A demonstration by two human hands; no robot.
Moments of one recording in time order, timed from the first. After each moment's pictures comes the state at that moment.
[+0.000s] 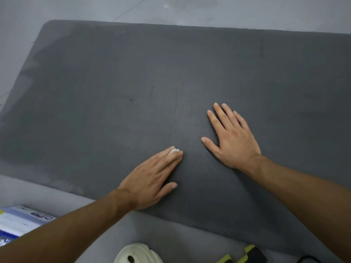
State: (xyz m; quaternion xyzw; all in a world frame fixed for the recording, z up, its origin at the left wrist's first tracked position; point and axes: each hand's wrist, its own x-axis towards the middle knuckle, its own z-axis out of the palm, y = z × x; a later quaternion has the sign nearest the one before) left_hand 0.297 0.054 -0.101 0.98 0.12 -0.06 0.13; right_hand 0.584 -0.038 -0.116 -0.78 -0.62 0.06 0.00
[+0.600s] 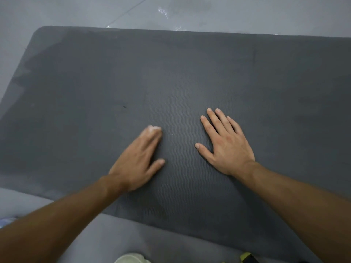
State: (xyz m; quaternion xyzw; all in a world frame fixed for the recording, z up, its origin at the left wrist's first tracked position) left_hand 0.316 0.106 -0.101 0.96 0.23 -0.05 0.15; right_hand 0.585 -0.038 -0.115 -0.78 -0.62 0.07 0.01
